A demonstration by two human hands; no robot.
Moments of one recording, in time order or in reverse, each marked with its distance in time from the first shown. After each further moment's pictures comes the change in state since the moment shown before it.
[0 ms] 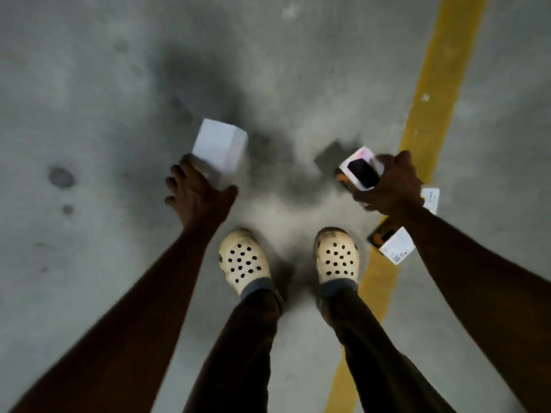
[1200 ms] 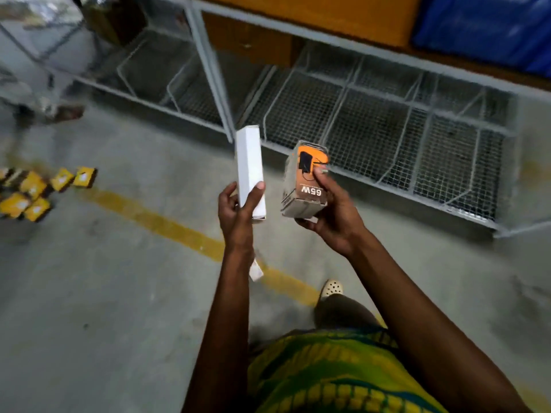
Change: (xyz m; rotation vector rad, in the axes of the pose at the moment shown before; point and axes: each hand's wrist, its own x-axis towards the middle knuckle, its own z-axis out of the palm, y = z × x) left_hand -0.805 0.352 -0.314 -0.594 -0.918 0.791; right_hand -0.778 0.250 -0.429 2.386 0.687 0.203
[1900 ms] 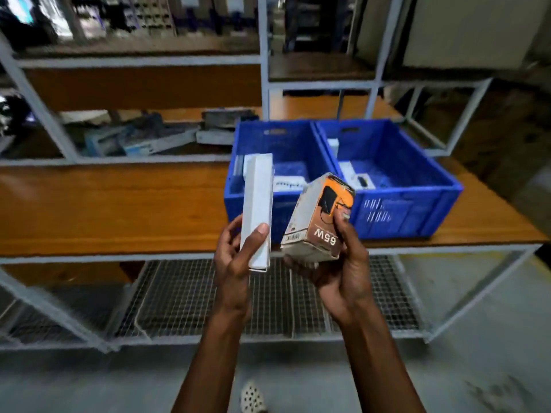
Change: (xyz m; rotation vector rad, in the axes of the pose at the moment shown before) left_hand 0.041 0.075 0.536 -0.101 -0.752 0.173; right_hand 0.051 -0.399 -0.243 0.423 0.118 -0.732
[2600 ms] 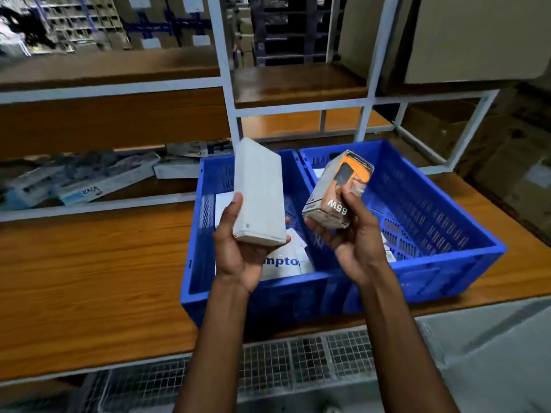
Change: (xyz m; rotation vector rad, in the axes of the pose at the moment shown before) left_hand 0.267 -0.007 0.111 -0.302 -0.260 -0.298; right_hand 0.283 -0.092 -0.029 0.016 0.111 -0.151
